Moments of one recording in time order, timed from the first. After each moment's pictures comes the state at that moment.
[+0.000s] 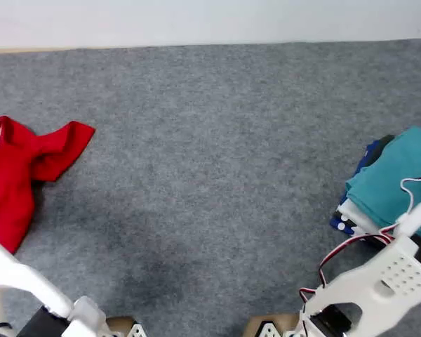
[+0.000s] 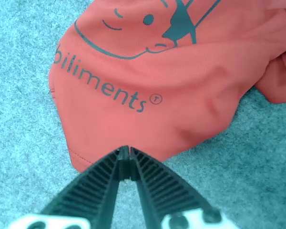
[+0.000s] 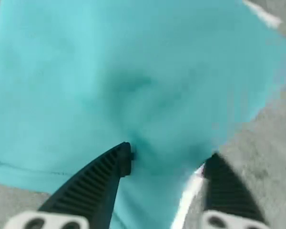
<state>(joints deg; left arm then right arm) -57.7 -19.8 29.7 66.2 -6.8 44.7 28.0 -42.5 100.4 20.8</state>
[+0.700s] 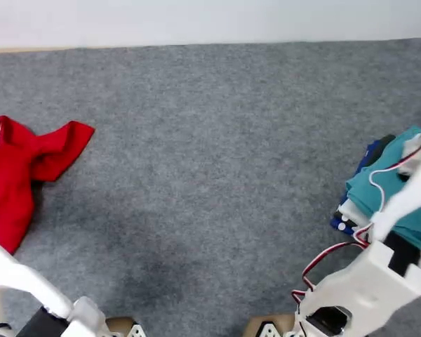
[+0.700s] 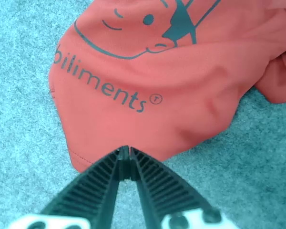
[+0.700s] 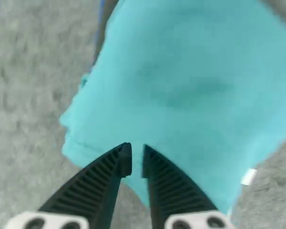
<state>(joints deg) -57.7 -19.8 29.7 66.2 -6.8 32.9 17.7 -30.5 100.5 17.1</state>
